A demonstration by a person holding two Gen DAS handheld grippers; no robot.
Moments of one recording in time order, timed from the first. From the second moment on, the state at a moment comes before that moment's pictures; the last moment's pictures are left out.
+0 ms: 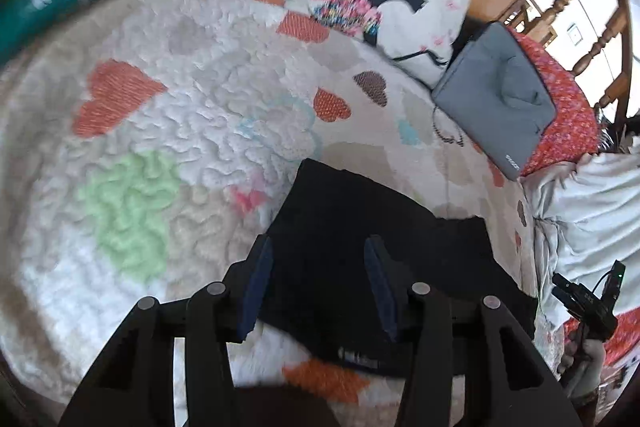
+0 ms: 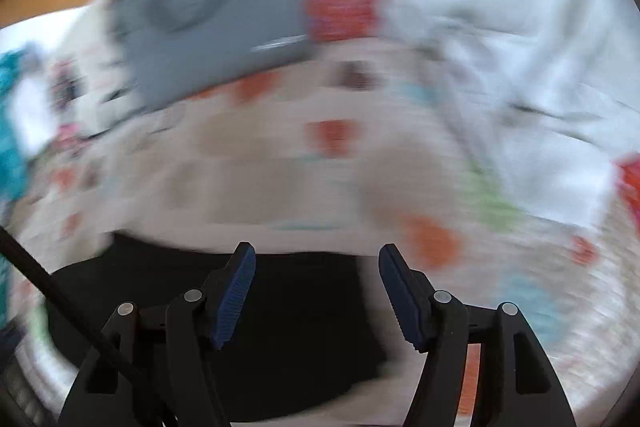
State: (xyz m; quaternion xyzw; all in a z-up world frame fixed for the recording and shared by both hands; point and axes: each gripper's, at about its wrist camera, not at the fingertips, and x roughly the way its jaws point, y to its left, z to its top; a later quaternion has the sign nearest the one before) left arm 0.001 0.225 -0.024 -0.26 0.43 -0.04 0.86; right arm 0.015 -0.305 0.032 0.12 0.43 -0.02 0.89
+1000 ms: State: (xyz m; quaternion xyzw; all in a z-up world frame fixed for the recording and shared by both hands) left arm -0.029 0.226 -0.033 -0.26 0.49 -0.09 0.82; right arm 0.146 -0.123 -0.018 -0.01 0.49 0.07 0.87
